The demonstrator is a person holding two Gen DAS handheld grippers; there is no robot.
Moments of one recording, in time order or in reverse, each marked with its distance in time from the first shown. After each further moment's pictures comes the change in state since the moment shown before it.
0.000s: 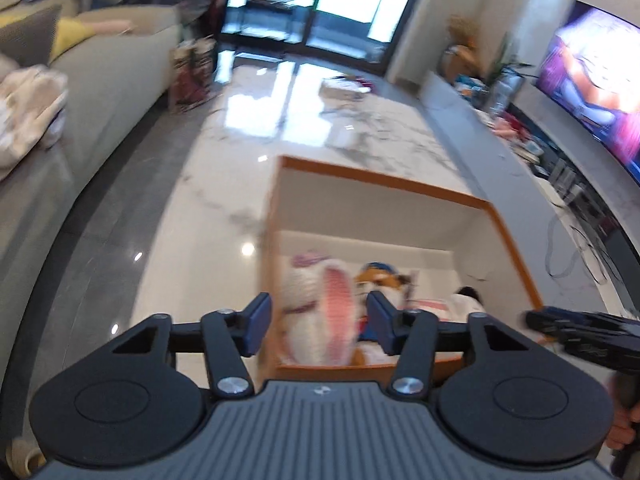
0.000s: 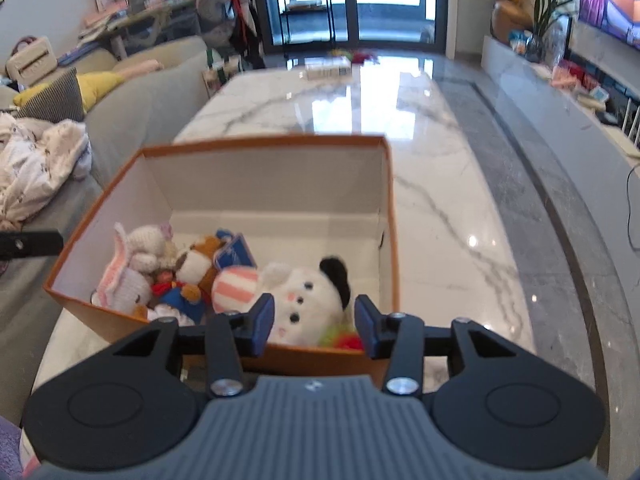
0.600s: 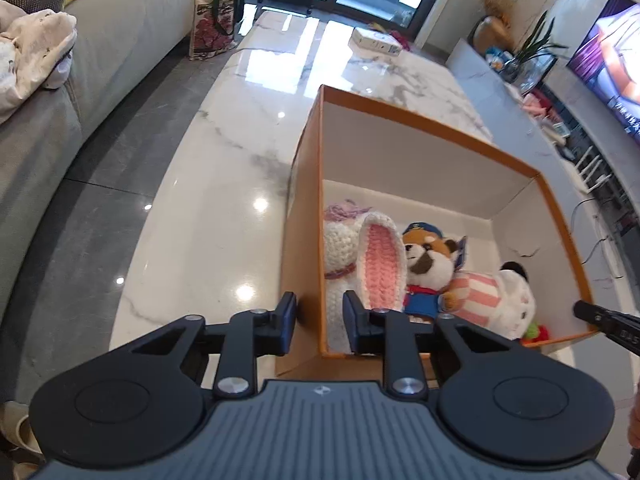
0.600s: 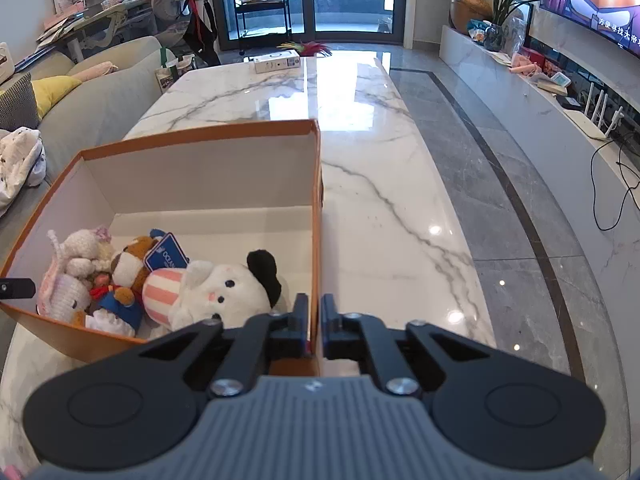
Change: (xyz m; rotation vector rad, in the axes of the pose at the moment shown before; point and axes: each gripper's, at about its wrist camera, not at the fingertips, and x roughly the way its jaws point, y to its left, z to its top) left arm 0.049 0.021 -0.014 -0.050 0.139 0.035; right arm 0.026 -0.025 -0.007 0.041 0.057 -0.110
